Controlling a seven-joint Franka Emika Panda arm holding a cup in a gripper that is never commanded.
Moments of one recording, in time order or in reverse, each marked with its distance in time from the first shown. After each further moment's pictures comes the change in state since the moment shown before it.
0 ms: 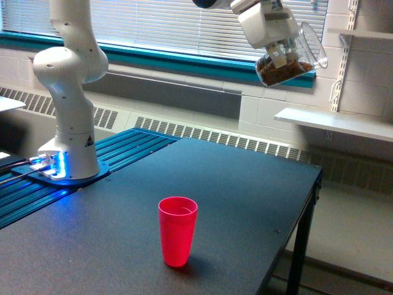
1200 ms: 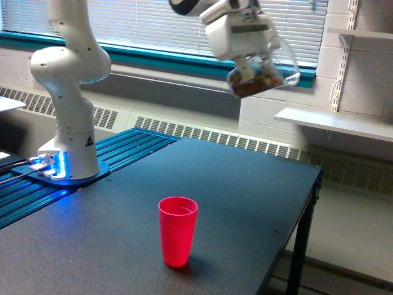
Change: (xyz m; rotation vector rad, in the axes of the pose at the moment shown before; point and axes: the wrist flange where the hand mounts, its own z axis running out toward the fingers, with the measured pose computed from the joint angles) arm 0.001 0.070 0.002 -0.090 0.022 0.128
